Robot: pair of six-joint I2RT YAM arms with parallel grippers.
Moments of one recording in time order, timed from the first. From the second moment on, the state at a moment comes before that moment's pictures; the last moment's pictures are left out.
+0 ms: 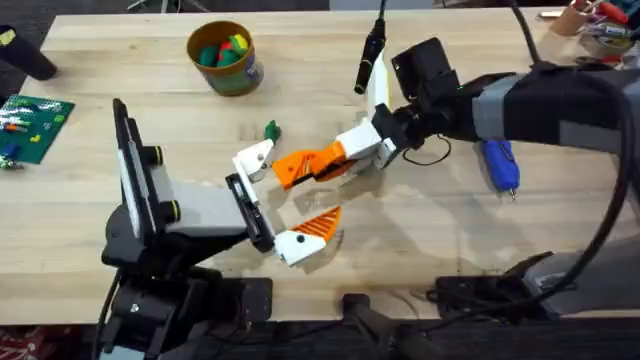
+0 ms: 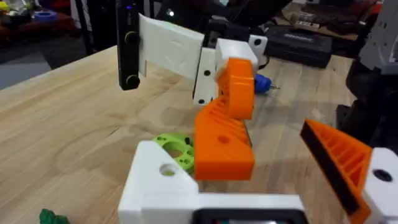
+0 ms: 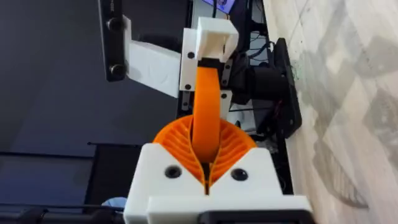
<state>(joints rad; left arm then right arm) -0.19 0.00 0.01 -0.08 0.91 -0.01 0.45 1.67 0.85 -0.19 -1.56 0.42</state>
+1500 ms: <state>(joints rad) -0.19 0.00 0.01 -0.08 0.91 -0.01 0.49 1.71 0.85 -0.01 -1.56 0.62</state>
